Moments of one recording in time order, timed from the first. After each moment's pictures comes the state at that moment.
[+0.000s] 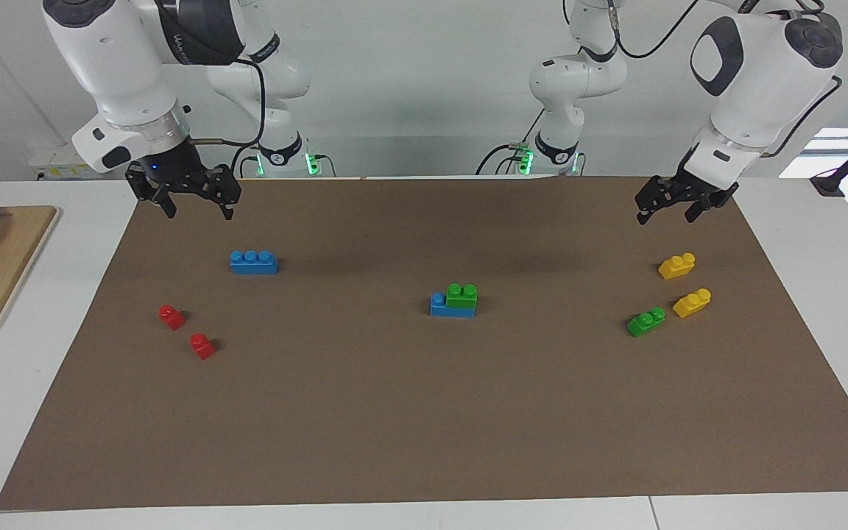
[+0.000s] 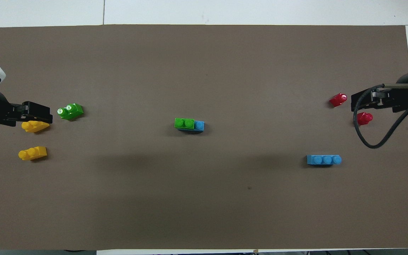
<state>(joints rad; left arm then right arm) 0.11 -0.05 -0.15 -1.77 -0.05 1.66 -0.02 -0.06 -0.01 0.11 -1.64 -0.03 1.61 0.11</state>
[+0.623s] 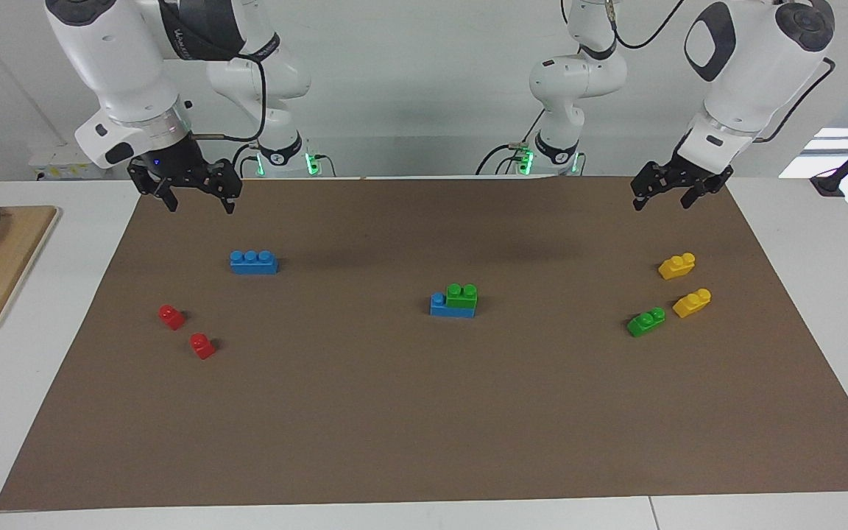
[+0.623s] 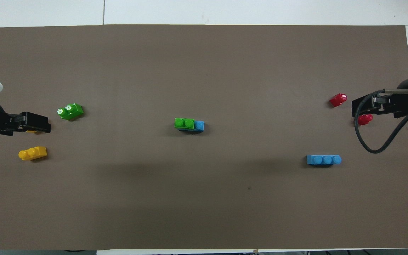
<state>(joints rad) 0.11 -0.11 -0.15 -1.83 -0.05 1.68 -0.02 -0.06 -0.02 0.11 -1.65 -0.03 1.58 0.11</state>
